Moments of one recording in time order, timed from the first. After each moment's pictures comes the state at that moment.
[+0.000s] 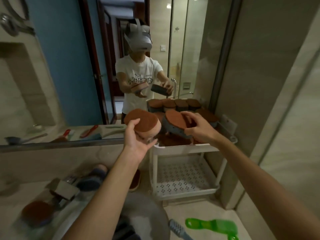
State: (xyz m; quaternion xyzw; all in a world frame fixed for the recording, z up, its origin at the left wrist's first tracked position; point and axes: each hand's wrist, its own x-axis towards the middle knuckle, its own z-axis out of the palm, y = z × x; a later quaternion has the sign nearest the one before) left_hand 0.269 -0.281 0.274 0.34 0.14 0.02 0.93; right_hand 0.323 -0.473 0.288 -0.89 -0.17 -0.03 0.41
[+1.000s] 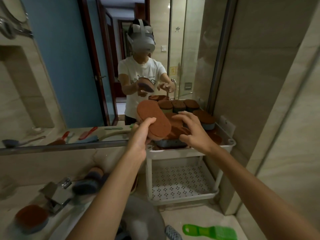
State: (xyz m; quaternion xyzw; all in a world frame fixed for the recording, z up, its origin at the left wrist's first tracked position) left_hand 0.282 -0.315 0.284 0.56 0.13 0.06 0.81; right_hand 0.317 -0.479 0.277 -0.88 -0.26 -0.09 0.38
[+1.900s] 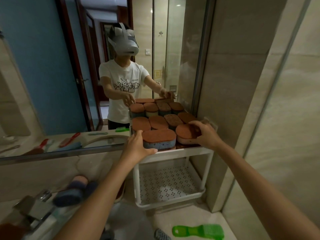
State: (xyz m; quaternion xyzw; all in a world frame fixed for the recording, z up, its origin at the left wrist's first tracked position) left_hand 0.314 -0.316 0.245 0.95 -0.01 0.07 0.32; right_hand 0.346 -0.554 0.263 -0.96 -0.07 -0.09 0.26
